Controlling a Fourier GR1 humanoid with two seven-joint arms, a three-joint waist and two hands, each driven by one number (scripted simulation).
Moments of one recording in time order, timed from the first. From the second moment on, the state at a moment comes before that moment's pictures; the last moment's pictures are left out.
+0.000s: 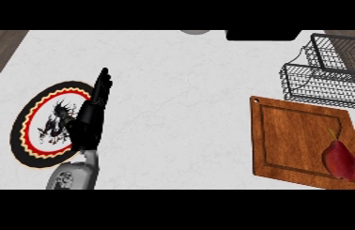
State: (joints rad) left arm -0.15 0.02 -0.06 -1.55 -0.18 0.17 0.04; right arm -0.84 -0.25 -0.54 -2.06 1.17 1.12 0.60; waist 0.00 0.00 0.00
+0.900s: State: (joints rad) left arm -0.15 0.02 -0.06 -1.57 -0.18 0.15 0.06; right arm -0.81 -0.56 -0.47 -1.47 1.17 0.67 0.41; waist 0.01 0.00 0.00
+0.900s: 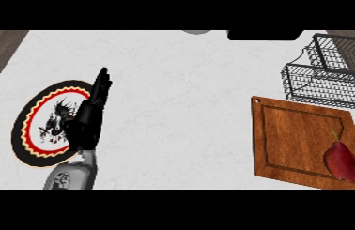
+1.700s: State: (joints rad) left arm -0.14 0.02 -0.07 -1.55 -0.18 0.16 0.03; right arm -0.87 -0.56 -0.72 -1.17 0.96 0.40 0.40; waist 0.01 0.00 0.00
